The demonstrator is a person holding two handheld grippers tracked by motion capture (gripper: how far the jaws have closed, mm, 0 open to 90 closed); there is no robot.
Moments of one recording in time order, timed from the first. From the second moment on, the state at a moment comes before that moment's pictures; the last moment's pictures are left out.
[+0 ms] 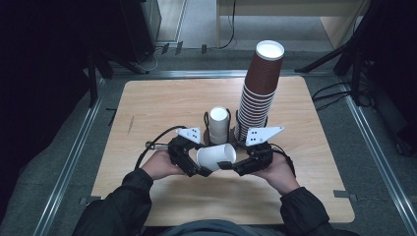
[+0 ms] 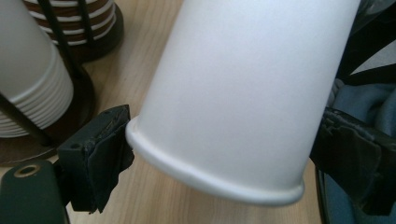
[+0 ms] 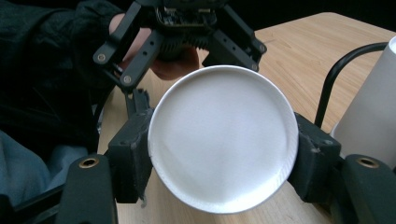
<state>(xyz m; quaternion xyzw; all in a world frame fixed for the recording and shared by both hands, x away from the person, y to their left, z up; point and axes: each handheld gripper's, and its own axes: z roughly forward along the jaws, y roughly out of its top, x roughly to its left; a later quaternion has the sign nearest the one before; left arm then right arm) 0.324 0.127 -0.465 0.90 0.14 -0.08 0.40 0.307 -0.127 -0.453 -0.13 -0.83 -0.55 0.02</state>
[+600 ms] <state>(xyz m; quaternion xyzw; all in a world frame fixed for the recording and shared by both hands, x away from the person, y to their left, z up) 0.322 0.128 -0.461 0.89 0.13 -0.08 0.42 0.308 -0.126 -0.452 -0.14 -0.80 -0.58 0.05</state>
